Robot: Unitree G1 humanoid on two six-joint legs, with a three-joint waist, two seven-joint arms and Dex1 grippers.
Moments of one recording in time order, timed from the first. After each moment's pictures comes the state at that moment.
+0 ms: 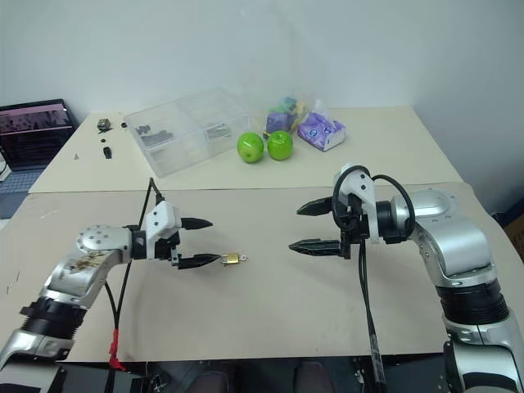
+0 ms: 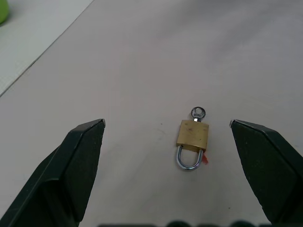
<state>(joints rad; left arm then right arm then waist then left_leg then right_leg) -0.42 0.64 -0.17 0.16 -0.27 0.16 -1.12 -0.53 -0.78 0.02 -0.26 0.46 0.71 1.22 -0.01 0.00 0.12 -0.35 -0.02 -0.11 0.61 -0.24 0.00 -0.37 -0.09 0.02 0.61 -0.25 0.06</state>
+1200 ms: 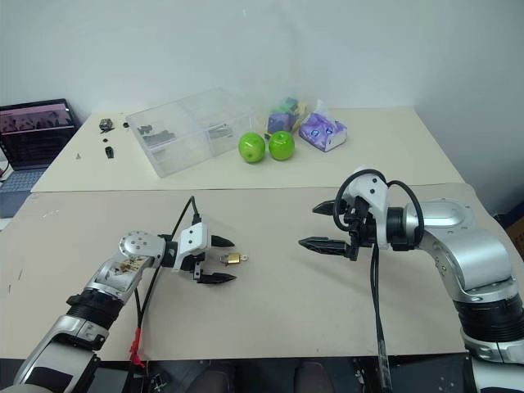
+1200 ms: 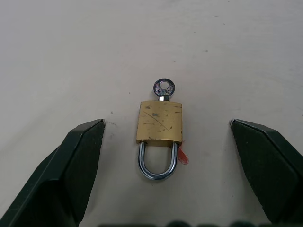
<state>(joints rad) -0.49 0.54 -0.26 0.36 -0.09 0.02 -1.20 -0.46 -0.85 -0.02 -0.33 0.51 0.74 1.07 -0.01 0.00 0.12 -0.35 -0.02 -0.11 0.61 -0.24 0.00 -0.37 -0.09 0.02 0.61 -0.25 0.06</state>
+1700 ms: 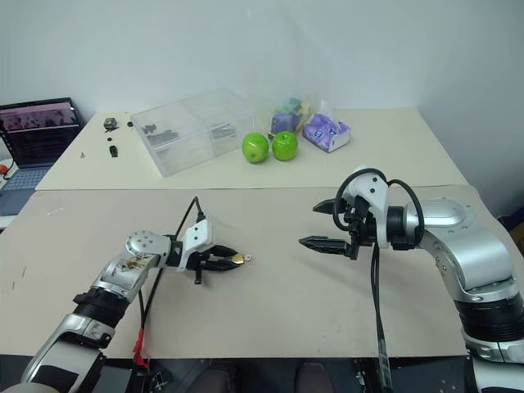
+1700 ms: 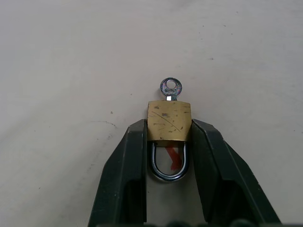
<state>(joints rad) -0.50 0.51 -0.26 0.34 -0.10 0.13 -1.20 -0.45 -0.86 -0.01 -0.33 0.51 0.74 1.06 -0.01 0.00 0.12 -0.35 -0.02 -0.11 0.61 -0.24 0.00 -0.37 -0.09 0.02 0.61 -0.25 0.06</state>
